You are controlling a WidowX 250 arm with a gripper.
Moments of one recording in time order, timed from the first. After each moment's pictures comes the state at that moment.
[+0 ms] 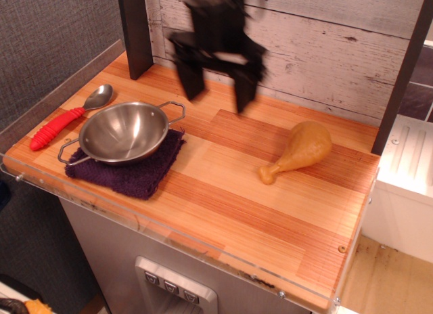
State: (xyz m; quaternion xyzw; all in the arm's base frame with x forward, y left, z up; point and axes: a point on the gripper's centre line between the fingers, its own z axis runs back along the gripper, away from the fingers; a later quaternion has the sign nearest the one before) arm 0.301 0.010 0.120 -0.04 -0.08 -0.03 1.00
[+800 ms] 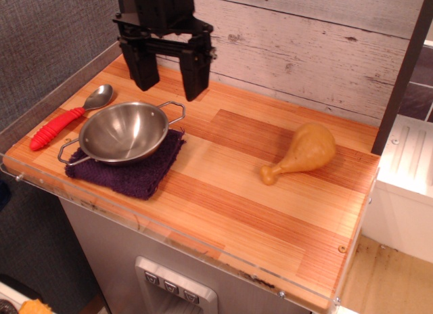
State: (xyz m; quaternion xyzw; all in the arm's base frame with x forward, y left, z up) arm 0.287 0.047 0.119 -0.06 -0.02 -0.01 1.00
